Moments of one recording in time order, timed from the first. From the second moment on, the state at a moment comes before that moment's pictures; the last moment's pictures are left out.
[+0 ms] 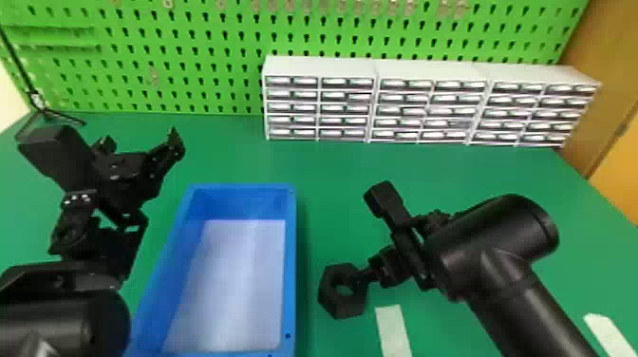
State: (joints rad) left arm -0.02 0.06 0.08 -1.84 0.22 0.13 0.00; right arm -0.37 -0.21 0.42 -1.67 0.07 1.35 0.61
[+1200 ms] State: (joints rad) left arm -0.02 0.06 0.08 -1.84 0.22 0.13 0.00; right arm -0.36 -0.21 0.44 -1.65 0.11 1.33 0.62
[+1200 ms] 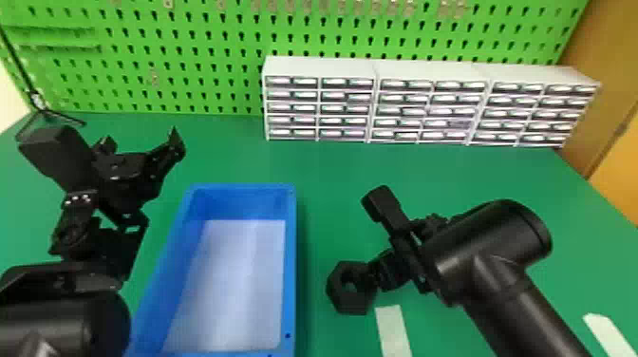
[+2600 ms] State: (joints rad) left arm -0.01 0.06 0.08 -1.84 0.22 0.13 0.00; right arm -0.29 -0.19 0.15 -1.72 0.25 1.13 0.63
